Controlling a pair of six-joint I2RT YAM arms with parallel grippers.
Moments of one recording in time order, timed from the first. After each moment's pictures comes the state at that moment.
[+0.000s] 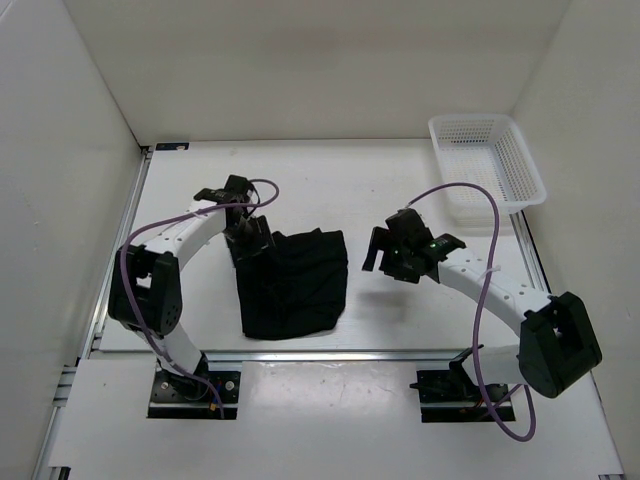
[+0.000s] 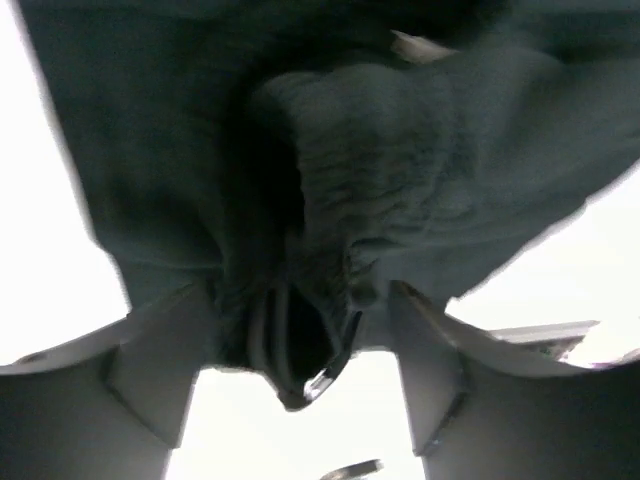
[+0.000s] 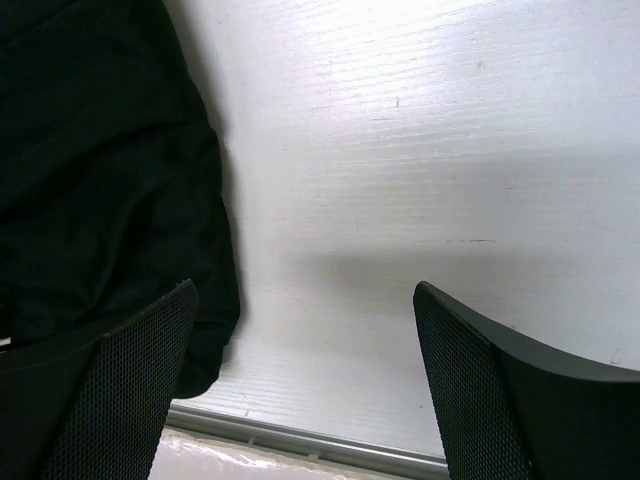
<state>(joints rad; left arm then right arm) -0.31 1.67 1.24 -0.91 0.24 -0.63 0.59 1.32 0.86 -0.54 0.05 0.74</state>
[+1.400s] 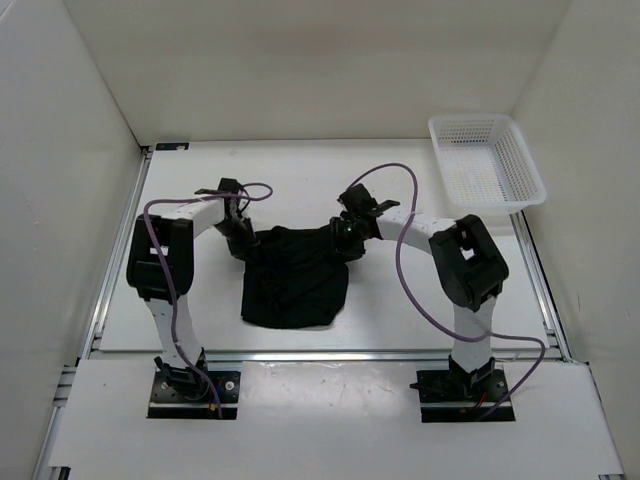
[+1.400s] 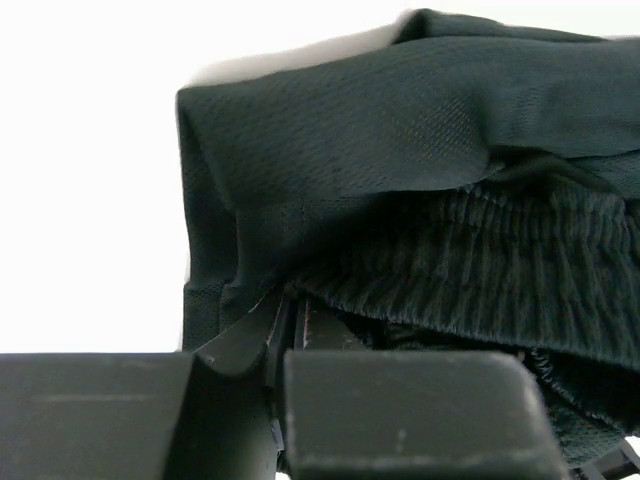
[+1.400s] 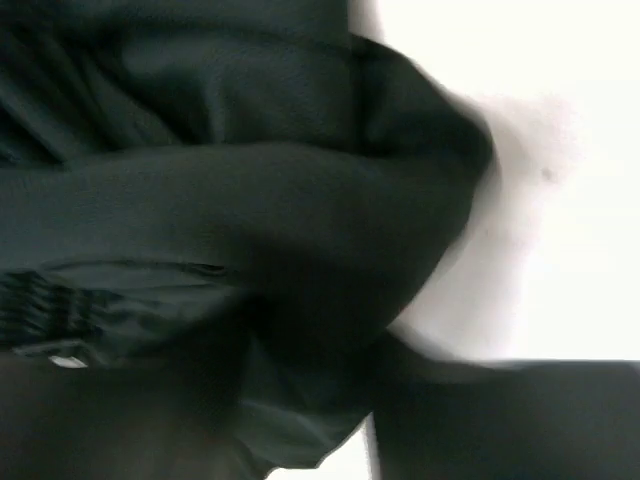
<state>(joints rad) -0.17 1.92 1.25 -0.77 0.29 -0.49 0.62 1.95 1.30 -0.45 -0.28 0.53</state>
